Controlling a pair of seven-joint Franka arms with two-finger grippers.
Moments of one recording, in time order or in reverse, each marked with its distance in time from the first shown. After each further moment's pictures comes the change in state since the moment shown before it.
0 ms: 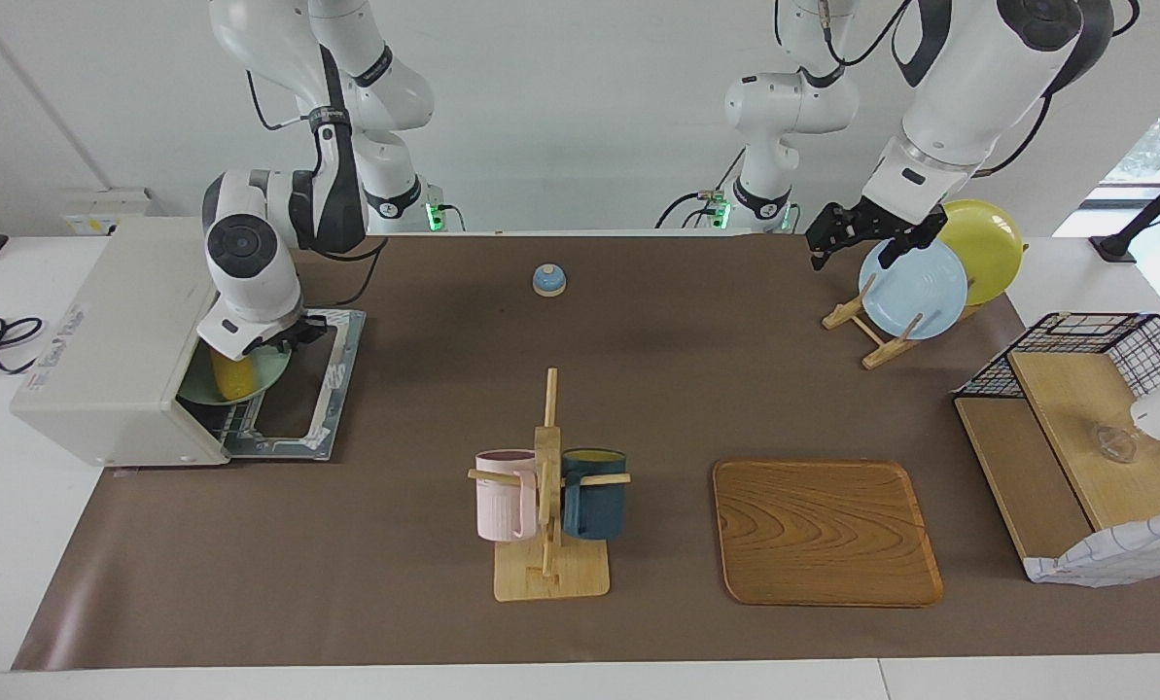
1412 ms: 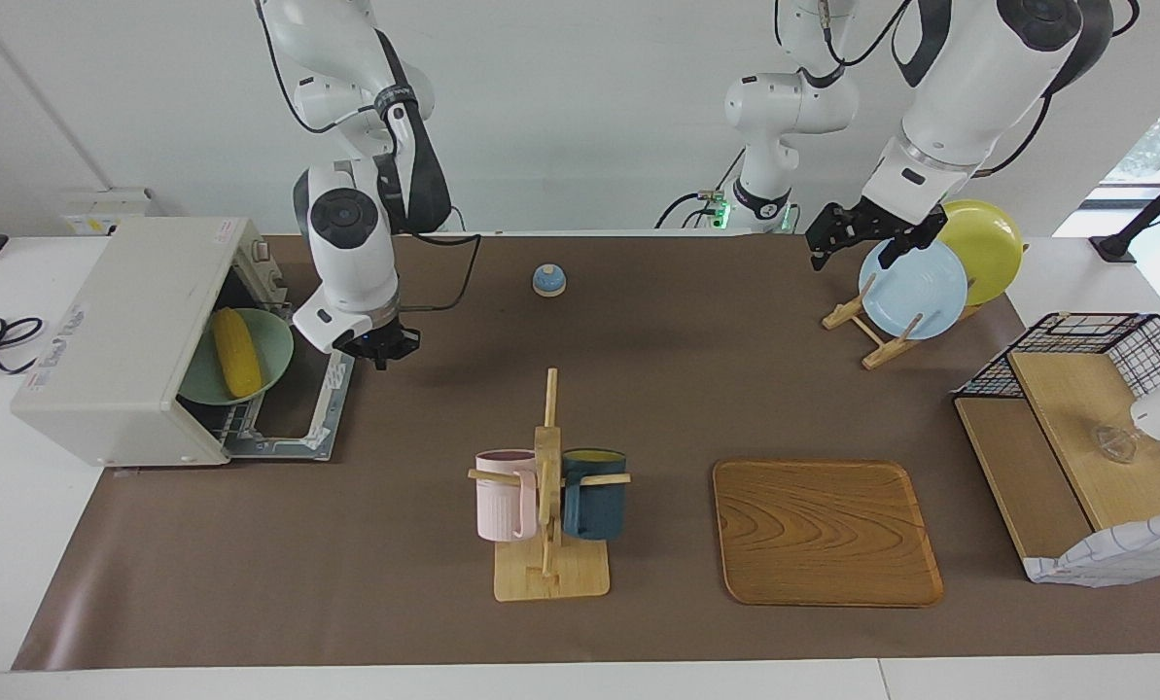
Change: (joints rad) left arm 0.000 0.000 0.000 0.000 0.000 0.001 0.000; right arm 0.204 0.041 0.019 0.028 0.163 0.139 0.340
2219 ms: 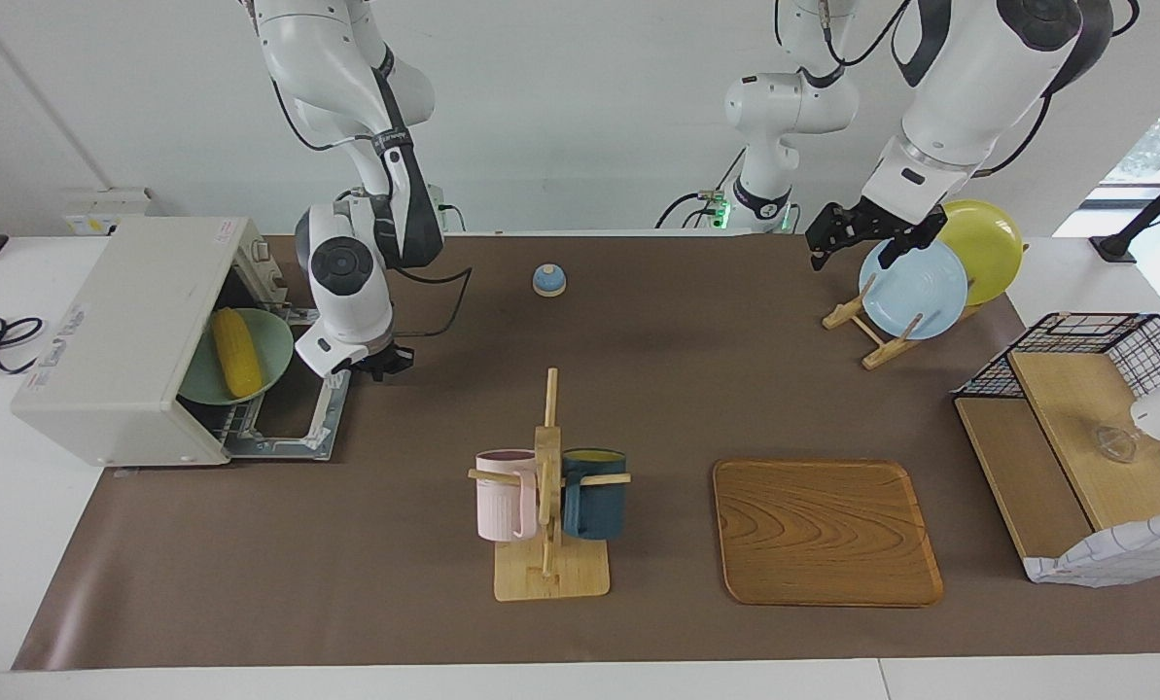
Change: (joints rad) left arm 0.000 0.000 -0.001 0.000 0.000 0.000 0.000; right arm -0.035 0.059 -0.006 -0.065 -0.037 0.057 0.000
